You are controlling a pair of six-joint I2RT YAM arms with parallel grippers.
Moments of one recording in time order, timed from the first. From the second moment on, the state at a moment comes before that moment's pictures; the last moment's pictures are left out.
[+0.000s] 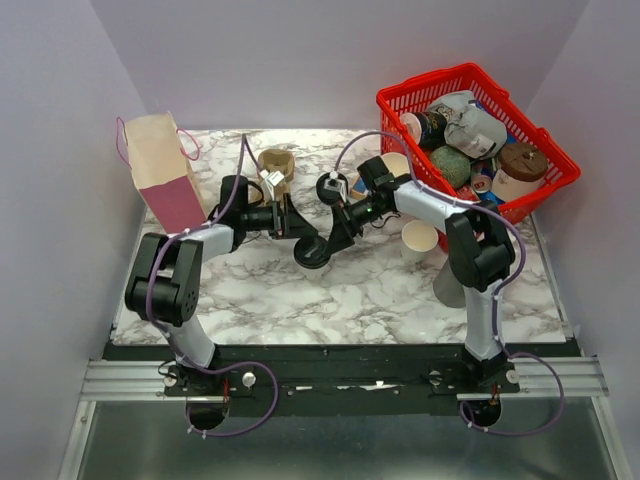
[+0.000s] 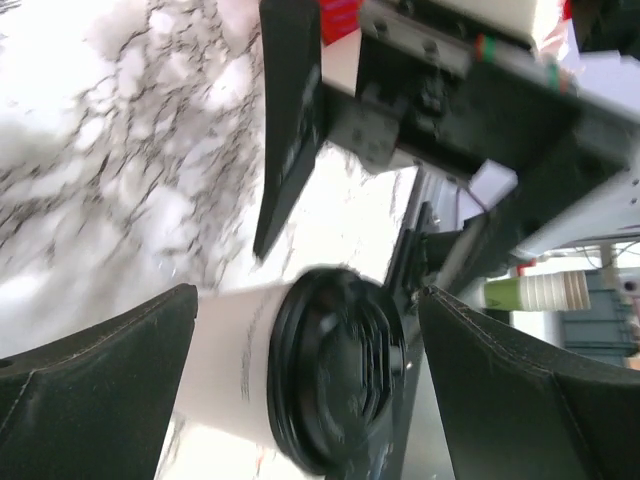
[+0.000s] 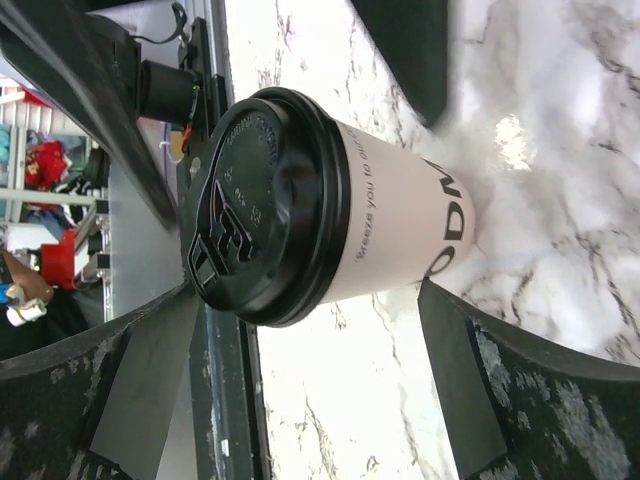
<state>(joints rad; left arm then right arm) -0.20 1.73 0.86 0.39 1.09 -0.61 0.50 2.08 1.53 -0.60 -1.13 -0.19</state>
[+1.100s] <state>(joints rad) -0.14 1.71 0.81 -0.10 1.23 -0.23 0.48 2.29 1.66 -0.42 -1.27 0.15</state>
